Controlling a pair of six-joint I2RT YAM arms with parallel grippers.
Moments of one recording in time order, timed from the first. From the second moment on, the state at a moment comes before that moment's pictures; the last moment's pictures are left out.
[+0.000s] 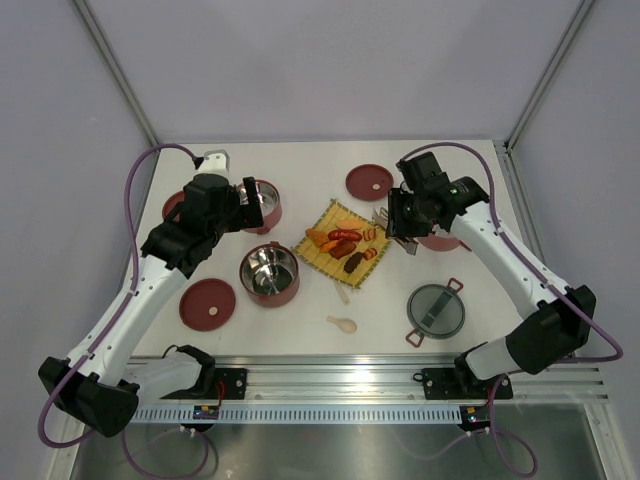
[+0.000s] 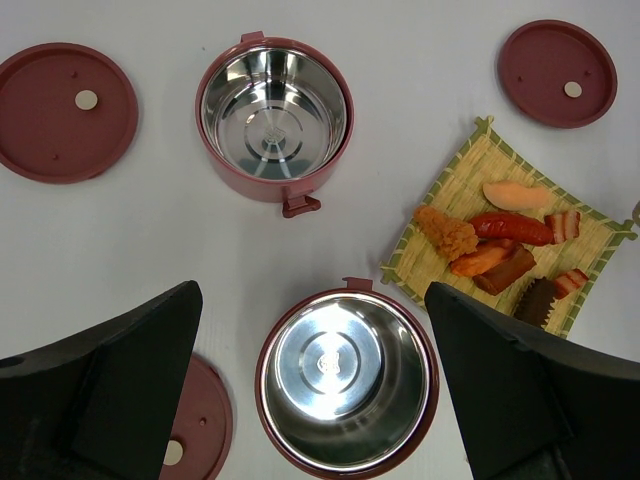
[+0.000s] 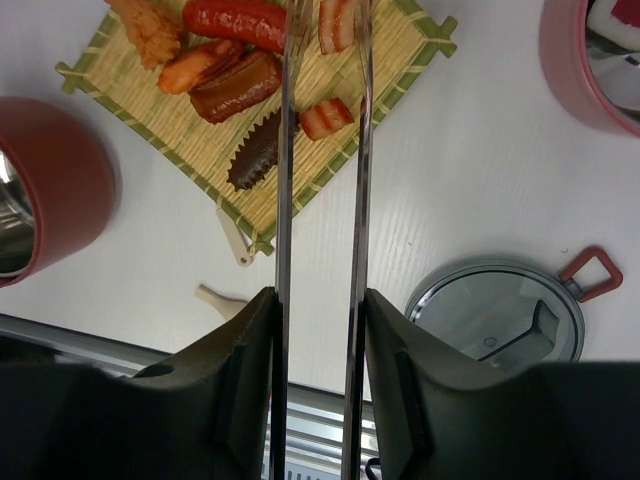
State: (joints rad) left arm -0.44 1.09 1.17 -0.64 -0.31 -0.37; right arm 0.46 1.44 1.44 -0.98 0.00 0.40
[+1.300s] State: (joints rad) left arm -0.44 1.10 1.17 -0.64 -0.30 -0.37; right arm 0.57 1.72 1.47 -0.97 0.10 0.37
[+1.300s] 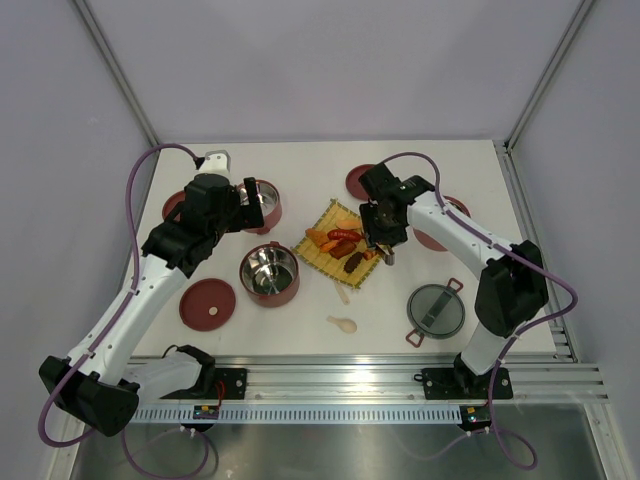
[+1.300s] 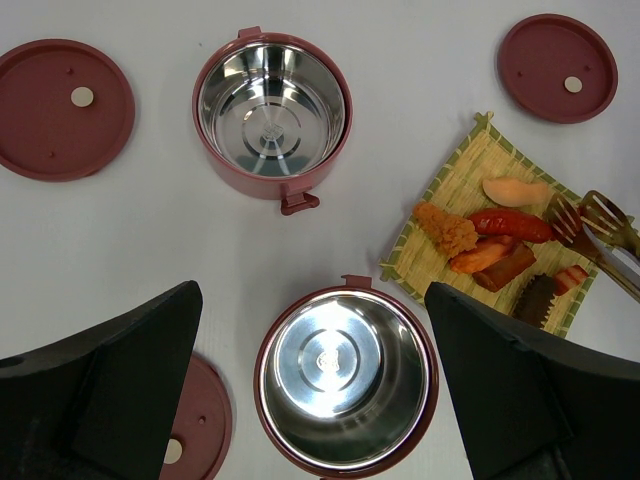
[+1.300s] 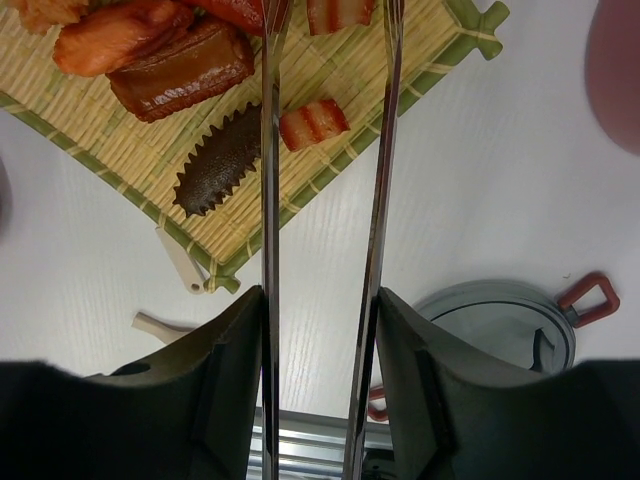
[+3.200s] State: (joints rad) left arm -0.44 1.15 1.19 -0.64 -0.29 -0.37; right arm 0.53 1.60 1.64 -1.11 0.28 0.39
